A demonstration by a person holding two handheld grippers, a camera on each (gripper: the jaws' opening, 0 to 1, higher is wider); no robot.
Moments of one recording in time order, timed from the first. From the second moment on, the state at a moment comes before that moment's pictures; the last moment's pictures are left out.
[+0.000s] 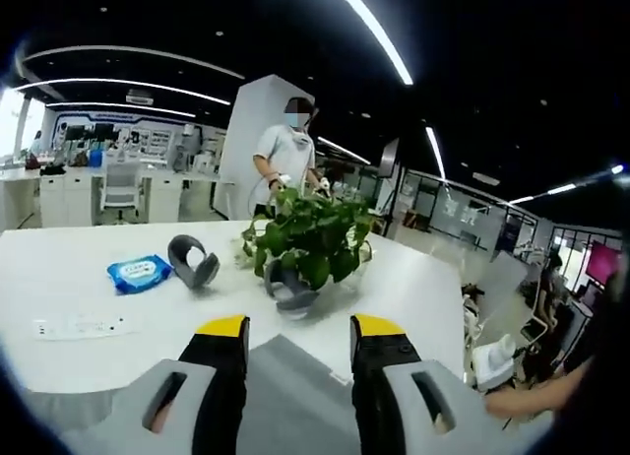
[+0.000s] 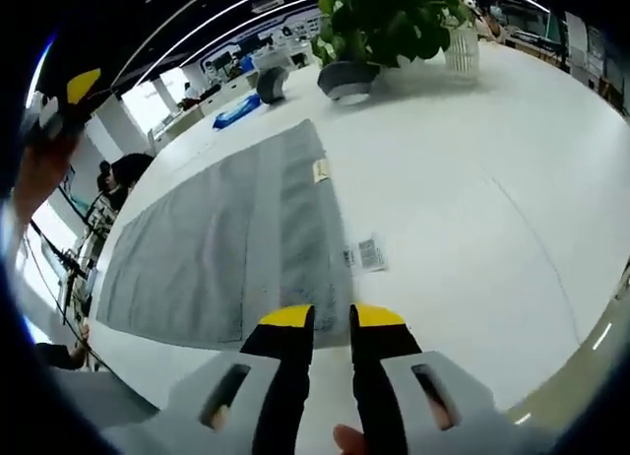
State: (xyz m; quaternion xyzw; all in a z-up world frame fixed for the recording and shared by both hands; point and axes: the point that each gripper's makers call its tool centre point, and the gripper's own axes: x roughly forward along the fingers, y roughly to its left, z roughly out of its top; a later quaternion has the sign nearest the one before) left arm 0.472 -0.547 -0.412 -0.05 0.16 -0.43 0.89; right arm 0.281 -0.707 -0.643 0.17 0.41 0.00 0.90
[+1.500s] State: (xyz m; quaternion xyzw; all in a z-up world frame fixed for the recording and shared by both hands) left arm 0.531 -0.717 -0.623 0.03 0.34 -0.41 0.85; right arm 0.298 -0.649 -0.610 0.23 0.38 0.22 0.87
